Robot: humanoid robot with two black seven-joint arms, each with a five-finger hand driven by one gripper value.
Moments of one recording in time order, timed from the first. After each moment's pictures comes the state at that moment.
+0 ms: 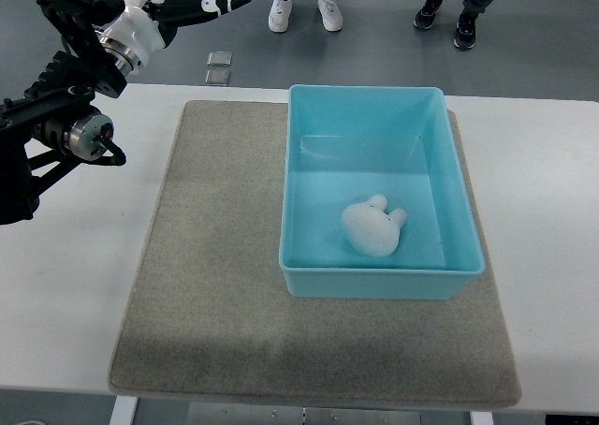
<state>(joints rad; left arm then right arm) -1.07 0.51 -0.31 -0.95 0.08 0.05 -0.56 0.02 0.00 0.07 0.13 -0.12 0.05 0.16</state>
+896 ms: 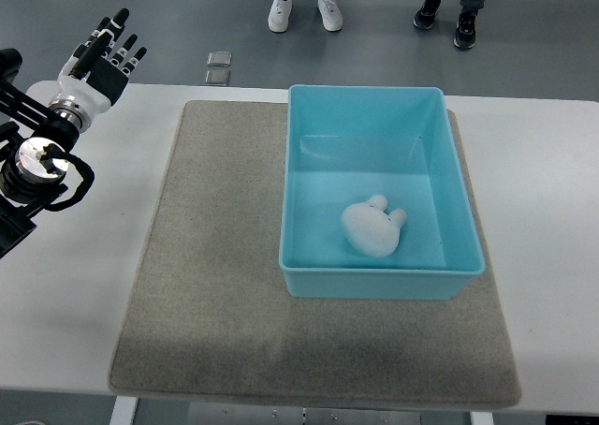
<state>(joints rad) -0.88 0.49 -0.45 -0.80 -0.58 -0.14 -0.35 0.02 0.00 0.07 0.13 -0.12 0.05 0.16</state>
